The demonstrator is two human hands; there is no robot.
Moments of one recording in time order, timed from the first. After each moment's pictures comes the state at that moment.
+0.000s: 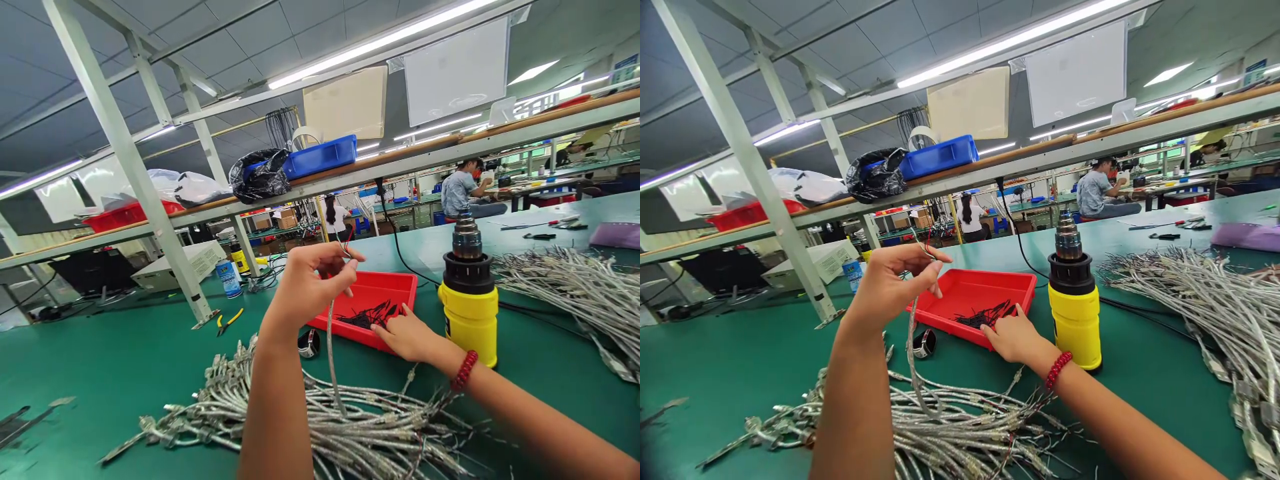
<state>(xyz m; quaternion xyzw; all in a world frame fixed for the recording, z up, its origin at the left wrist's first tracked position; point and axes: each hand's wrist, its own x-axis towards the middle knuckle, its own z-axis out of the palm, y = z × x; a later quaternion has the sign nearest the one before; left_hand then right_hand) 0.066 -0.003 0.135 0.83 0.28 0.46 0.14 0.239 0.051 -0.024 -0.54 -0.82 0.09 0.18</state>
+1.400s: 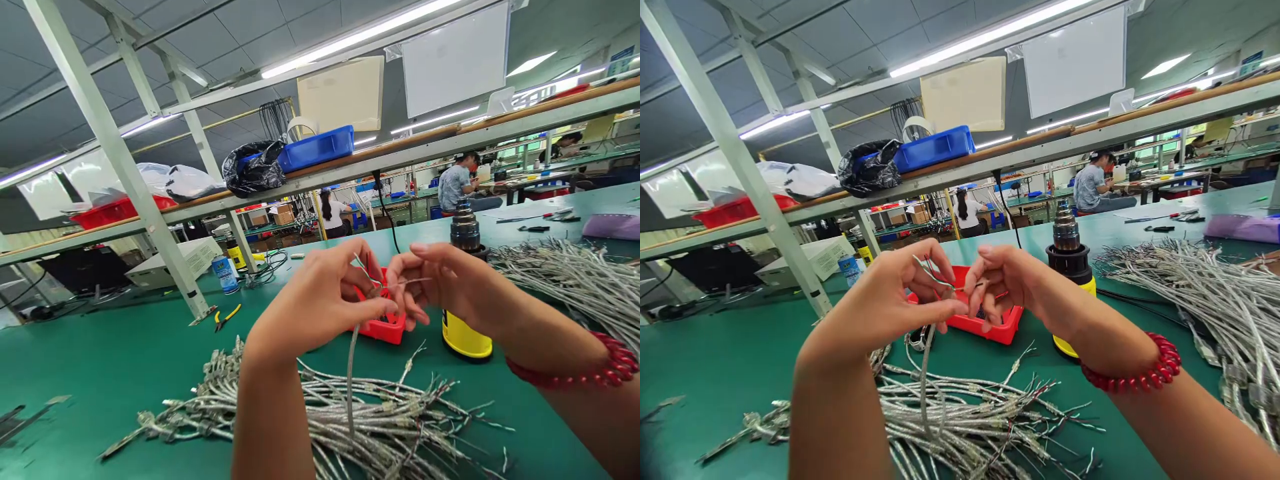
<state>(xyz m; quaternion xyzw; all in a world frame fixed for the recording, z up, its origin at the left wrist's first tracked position) 0.074 -0.037 0.139 0.88 0.28 0.32 0.22 0.274 -0.024 0.092 -0.17 -0.67 0.57 0.44</state>
